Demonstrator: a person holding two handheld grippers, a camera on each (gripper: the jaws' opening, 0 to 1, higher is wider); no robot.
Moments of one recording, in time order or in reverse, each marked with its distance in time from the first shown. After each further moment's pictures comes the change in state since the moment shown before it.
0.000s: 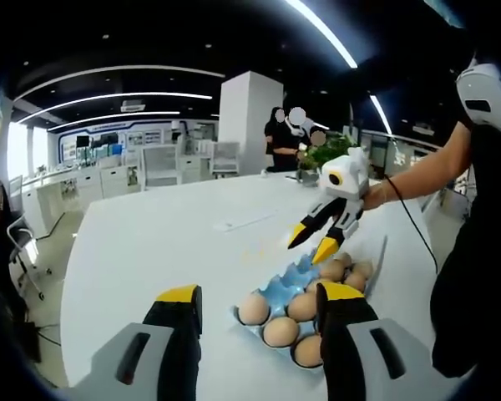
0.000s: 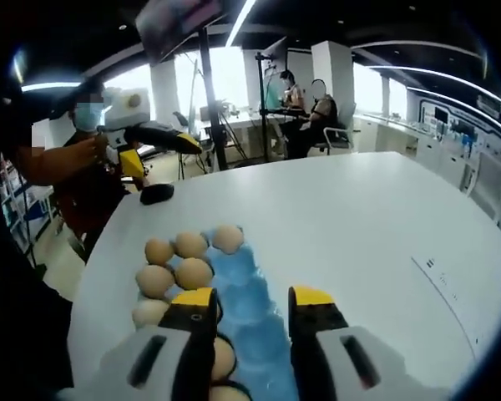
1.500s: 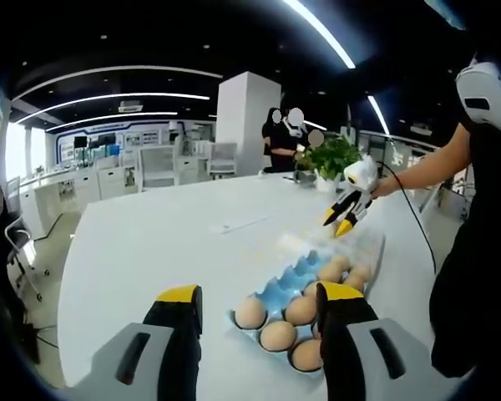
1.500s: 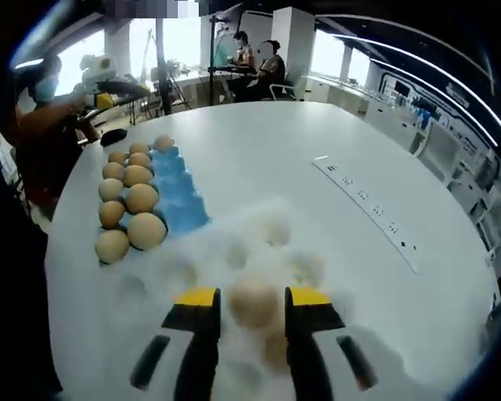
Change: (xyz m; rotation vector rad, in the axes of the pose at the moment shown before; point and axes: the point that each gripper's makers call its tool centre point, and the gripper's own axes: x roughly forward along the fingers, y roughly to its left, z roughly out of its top) left arm 0.005 -0.002 0.002 0.000 -0.004 -0.014; right arm -0.129 -0.071 -0.116 0.032 0.262 -0.258
